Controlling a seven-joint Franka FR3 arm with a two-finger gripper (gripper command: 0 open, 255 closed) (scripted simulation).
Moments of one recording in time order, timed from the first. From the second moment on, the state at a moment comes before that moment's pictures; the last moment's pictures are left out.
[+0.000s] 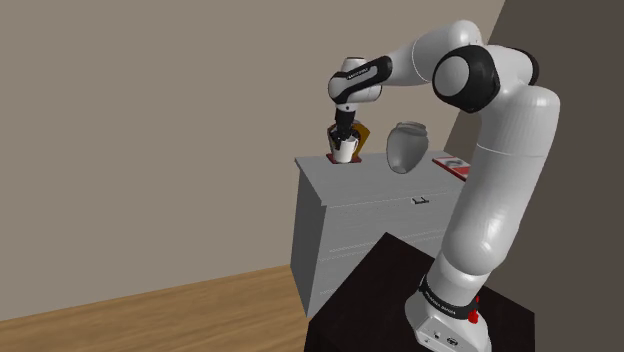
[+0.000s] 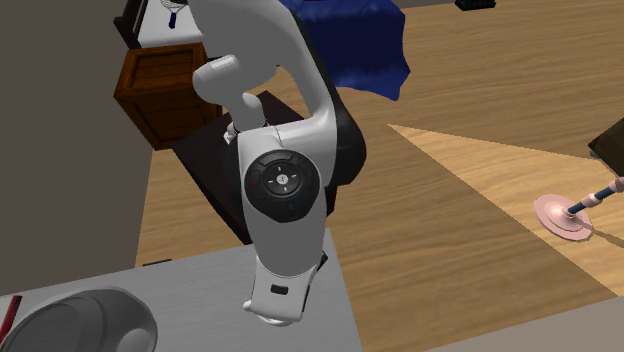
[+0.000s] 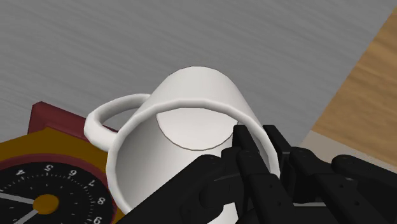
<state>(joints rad) -0.13 0.16 -0.32 -1.89 0.01 2.10 -0.29</state>
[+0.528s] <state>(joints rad) -0.13 0.13 -0.33 -1.82 0.00 2.00 -0.29</state>
